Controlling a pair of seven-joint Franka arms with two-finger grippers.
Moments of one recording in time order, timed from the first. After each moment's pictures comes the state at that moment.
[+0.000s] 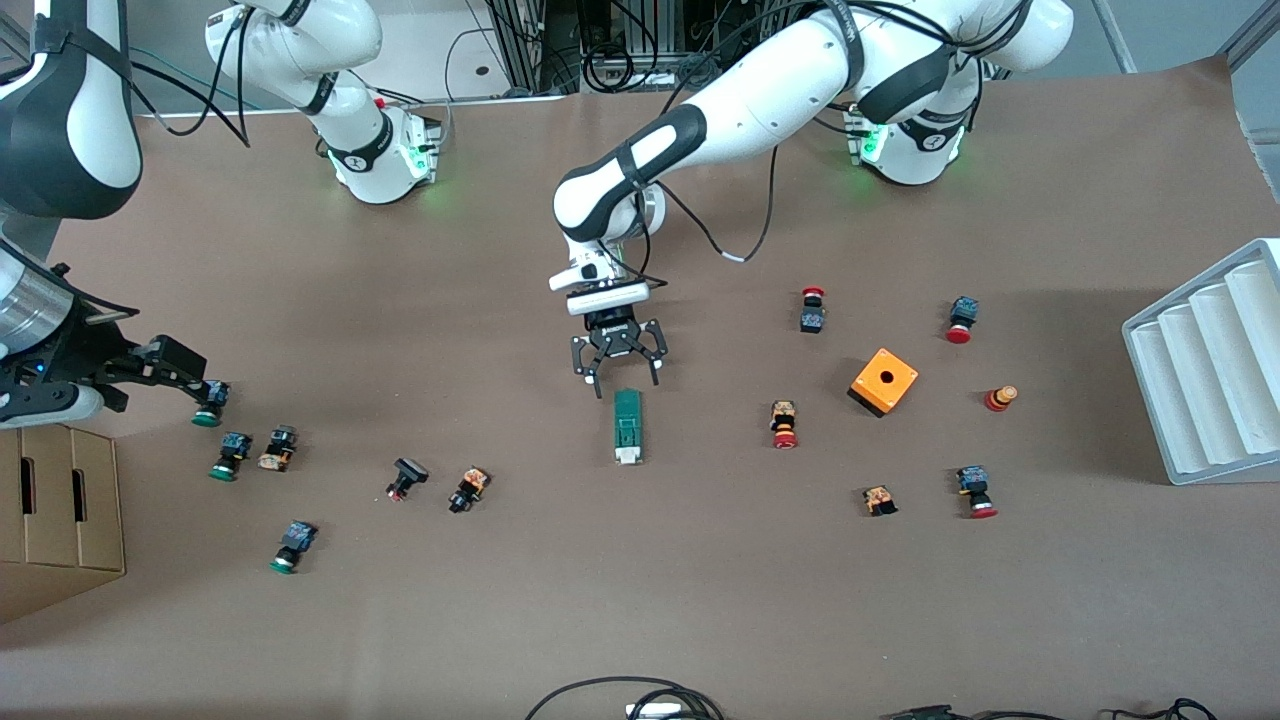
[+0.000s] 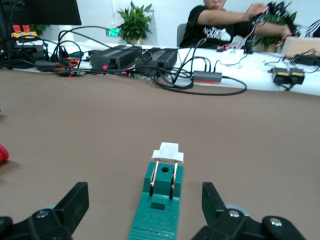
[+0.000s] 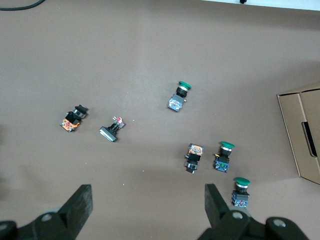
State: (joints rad) left arm -0.77 0.94 -0.46 -1.57 1.80 1.76 -2.41; right arm 0.15 0.04 -0.19 -1.72 0.03 1.88 -0.12
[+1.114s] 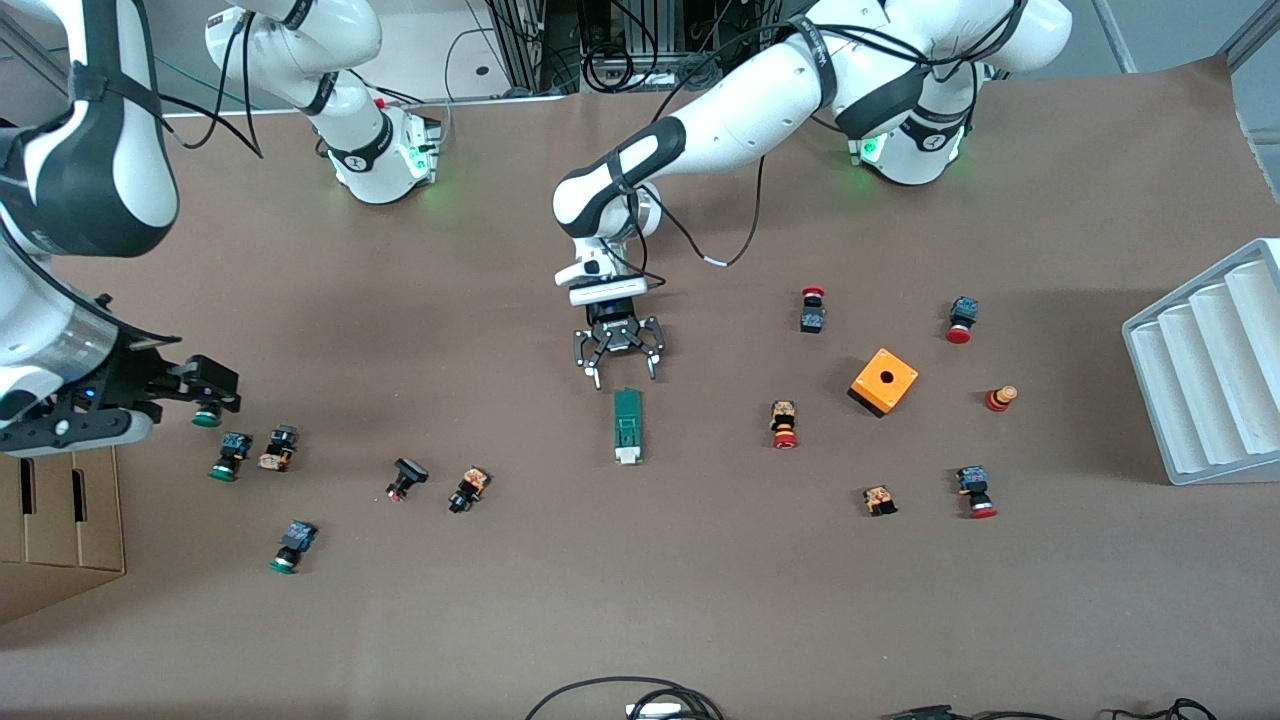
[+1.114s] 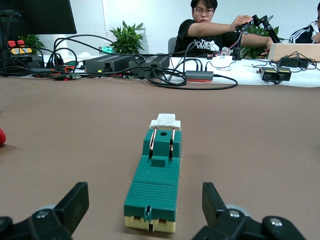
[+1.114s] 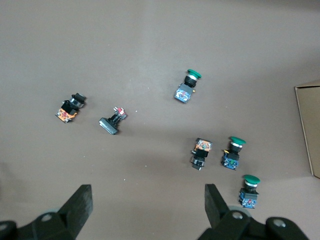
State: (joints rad) left arm -0.81 1.03 -0.46 -1.56 1.88 1.68 -2.46; right arm 0.18 0.12 -0.19 -1.72 0.03 1.88 -0.12
